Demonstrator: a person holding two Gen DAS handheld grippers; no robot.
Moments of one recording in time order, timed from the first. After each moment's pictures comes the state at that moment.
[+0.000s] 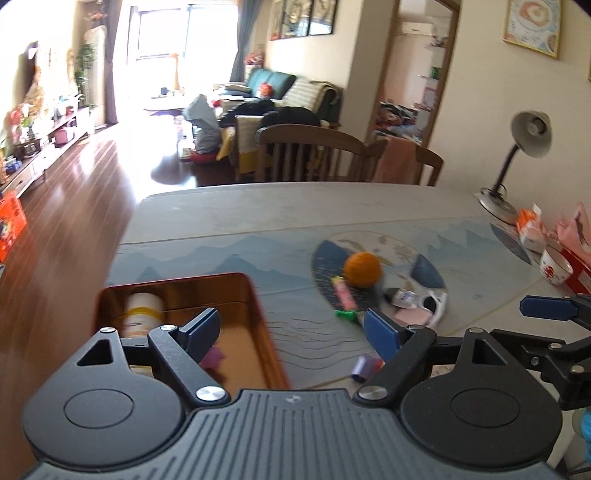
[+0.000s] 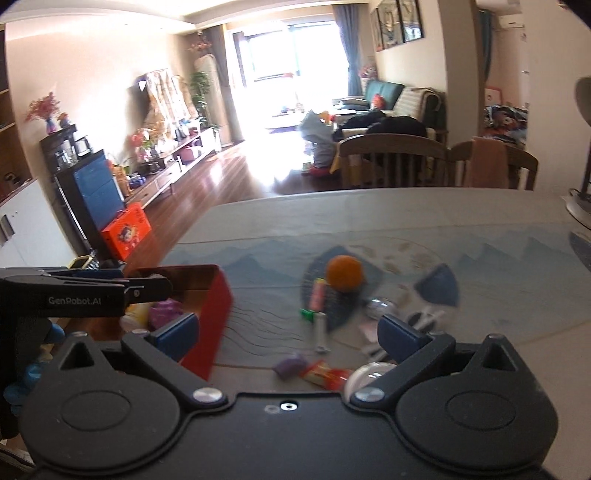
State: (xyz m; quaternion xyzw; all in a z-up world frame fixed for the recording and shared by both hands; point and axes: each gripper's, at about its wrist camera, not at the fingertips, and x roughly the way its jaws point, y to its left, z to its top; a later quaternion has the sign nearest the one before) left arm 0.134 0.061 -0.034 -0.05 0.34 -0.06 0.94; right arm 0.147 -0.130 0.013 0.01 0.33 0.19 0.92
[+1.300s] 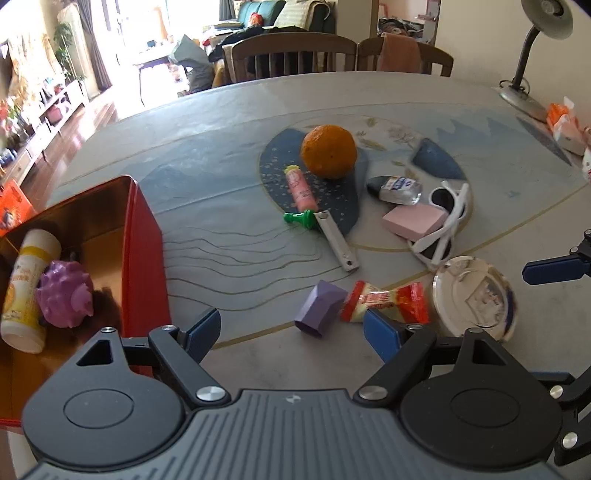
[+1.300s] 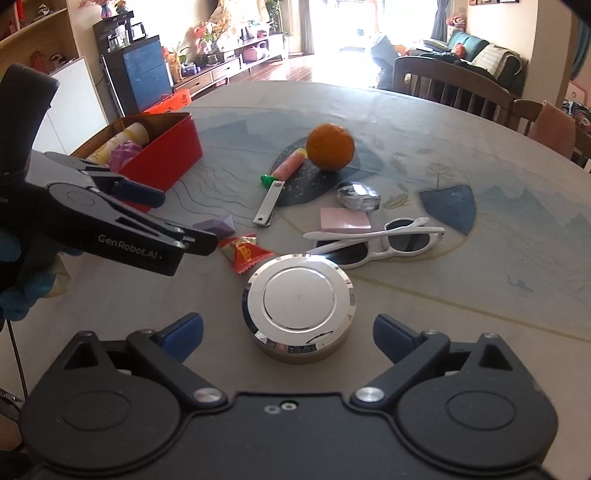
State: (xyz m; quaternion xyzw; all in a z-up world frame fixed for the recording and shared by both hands) left arm 0.189 -0.045 -0.144 0.03 0.45 -0.03 0.89; right arm 0.191 -0.179 -0.081 -0.12 0.43 0.31 0.84
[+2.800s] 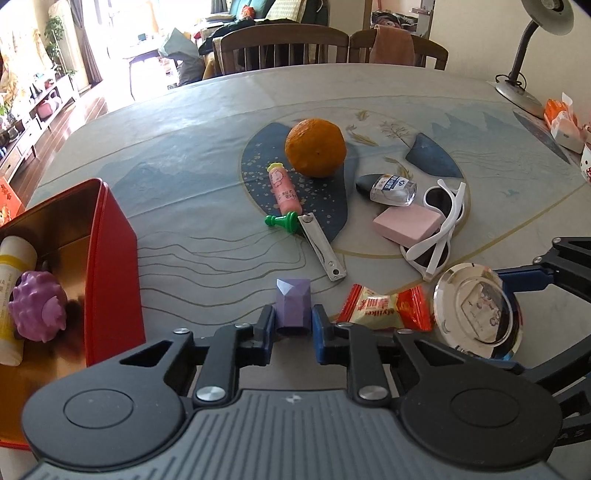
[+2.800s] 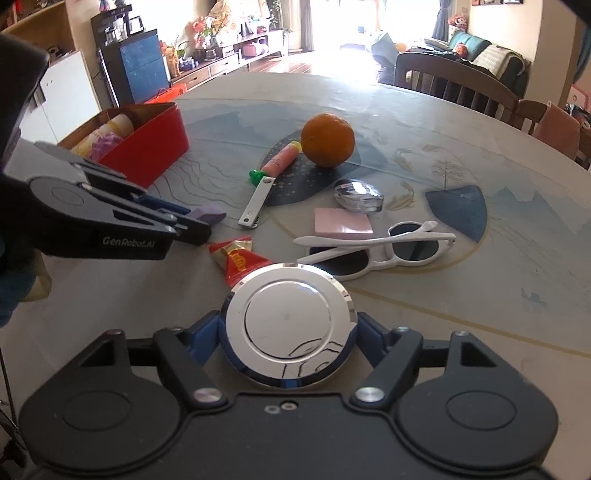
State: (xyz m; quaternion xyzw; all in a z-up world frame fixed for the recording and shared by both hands) left arm 0.208 -0.052 -0.153 0.02 0.46 -0.04 0.89; right arm 0.206 -0.171 -0.092 -0.12 0.43 0.30 0.84
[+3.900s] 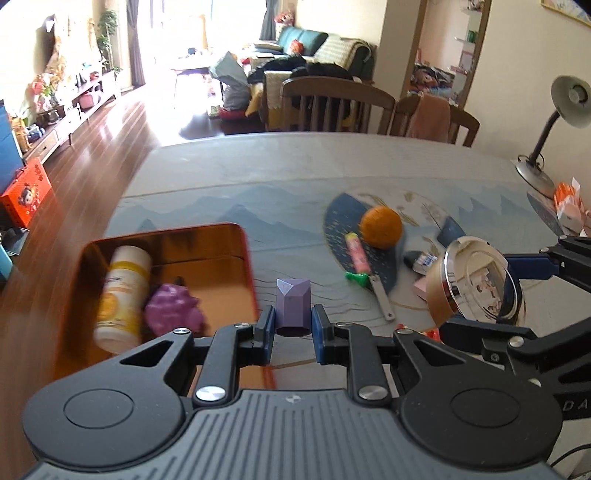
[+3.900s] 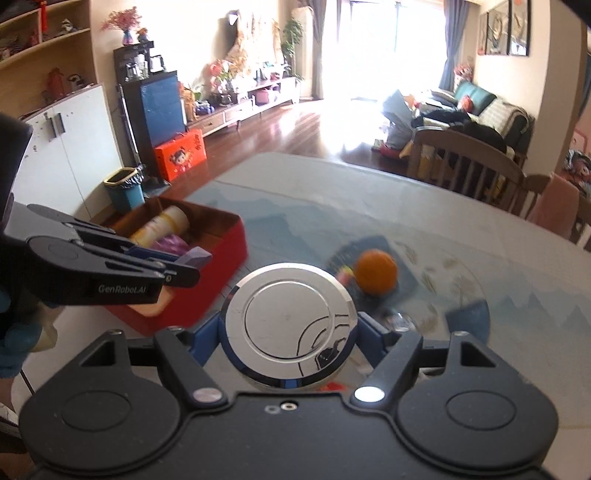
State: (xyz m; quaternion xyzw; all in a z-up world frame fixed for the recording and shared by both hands) left arm 0.160 0.032 -0.065 -0.04 0.41 0.01 0.91; right arm 0.186 -0.097 0.005 -0.13 0.35 0.33 0.87
